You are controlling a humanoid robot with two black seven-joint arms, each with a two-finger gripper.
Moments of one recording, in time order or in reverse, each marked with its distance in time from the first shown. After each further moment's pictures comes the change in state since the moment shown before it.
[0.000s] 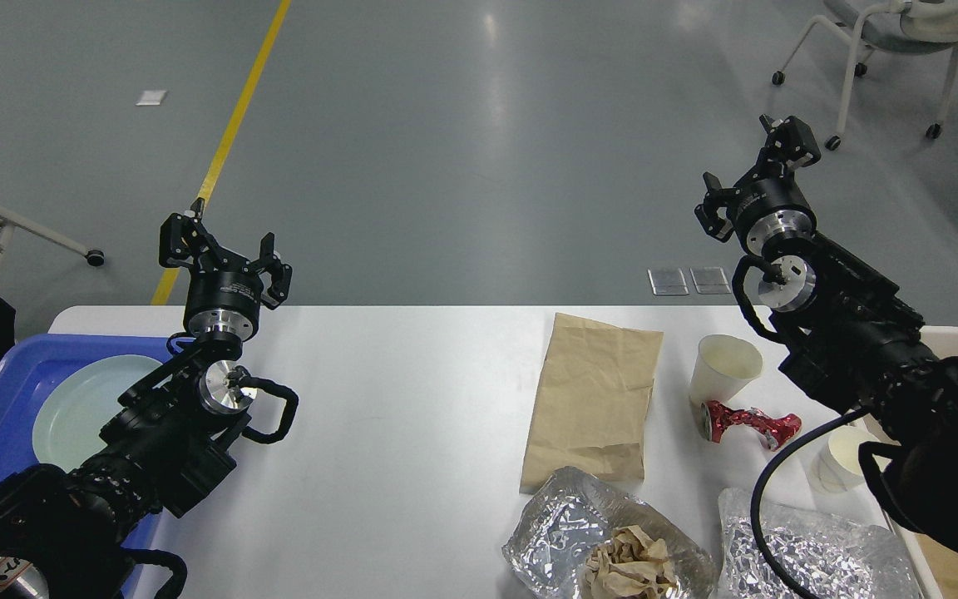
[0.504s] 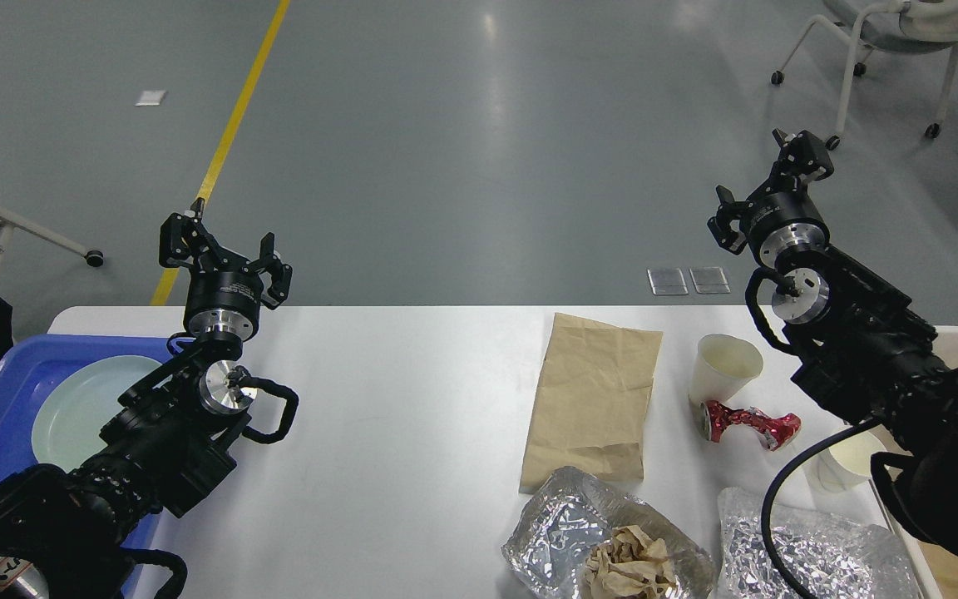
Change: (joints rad) left arm 0.000 0.000 0.000 0.000 0.000 0.000 0.000; right arm -0.021 -0.020 -0.001 0.004 0.000 0.016 0.000
